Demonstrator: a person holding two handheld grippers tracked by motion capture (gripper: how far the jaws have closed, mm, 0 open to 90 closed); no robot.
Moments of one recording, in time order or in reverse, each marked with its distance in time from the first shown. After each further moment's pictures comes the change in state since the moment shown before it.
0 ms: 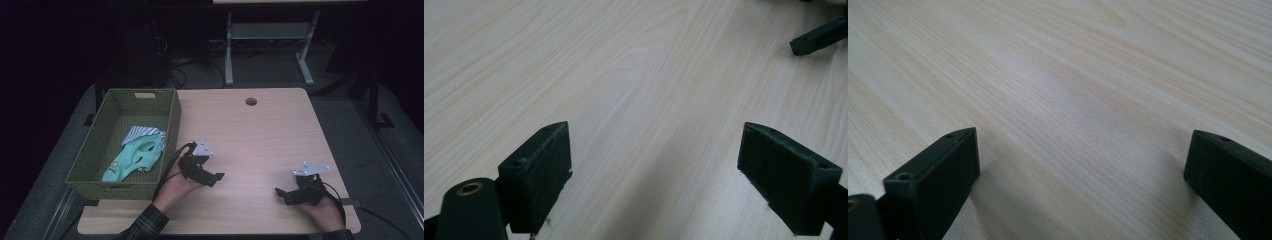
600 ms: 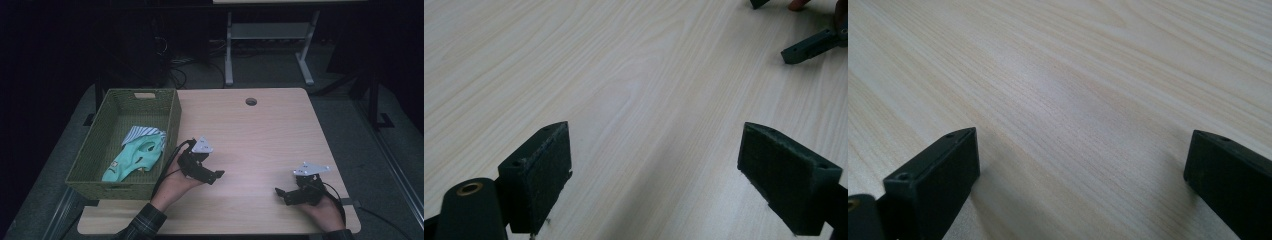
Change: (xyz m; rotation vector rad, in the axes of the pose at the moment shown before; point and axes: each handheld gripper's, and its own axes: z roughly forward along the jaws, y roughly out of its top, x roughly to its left) left arm 0.001 0.009 -0.008 -0.007 -0.006 0.012; right arm 0.000 0.000 0.000 -0.002 0.000 0.001
